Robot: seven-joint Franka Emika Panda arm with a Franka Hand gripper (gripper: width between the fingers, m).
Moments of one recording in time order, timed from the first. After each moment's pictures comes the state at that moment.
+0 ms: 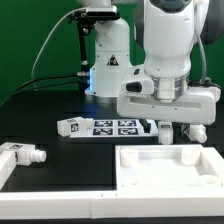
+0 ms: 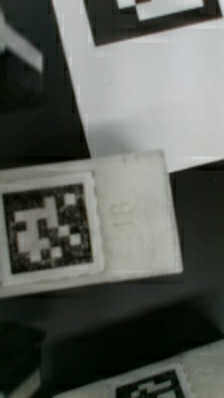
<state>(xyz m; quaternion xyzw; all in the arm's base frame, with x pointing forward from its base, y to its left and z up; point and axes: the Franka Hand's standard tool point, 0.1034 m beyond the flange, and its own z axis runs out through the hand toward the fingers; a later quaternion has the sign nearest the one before) 0.402 0.092 0.009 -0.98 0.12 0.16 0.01</state>
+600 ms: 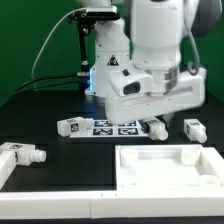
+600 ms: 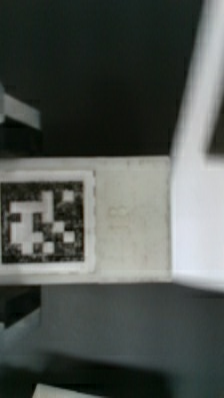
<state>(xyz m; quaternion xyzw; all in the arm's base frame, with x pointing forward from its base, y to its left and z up) 0.433 0.060 0.034 -0.97 -0.21 0.14 0.07</state>
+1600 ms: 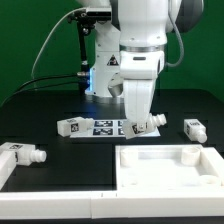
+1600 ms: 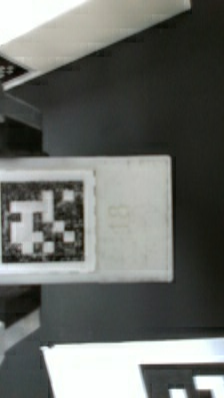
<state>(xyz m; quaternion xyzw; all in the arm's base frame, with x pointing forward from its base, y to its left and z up) 0.442 0.038 0.046 -0.77 -0.63 0.02 0.03</state>
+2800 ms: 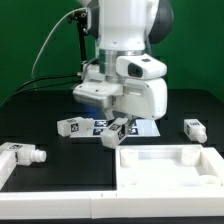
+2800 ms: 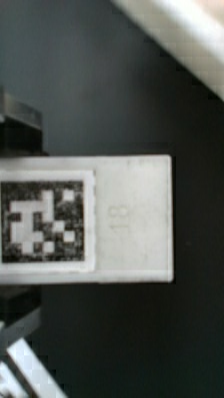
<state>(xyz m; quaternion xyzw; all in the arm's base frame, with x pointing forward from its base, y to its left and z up) 0.420 -0.023 0.022 -0.29 -0.96 0.01 0.00</state>
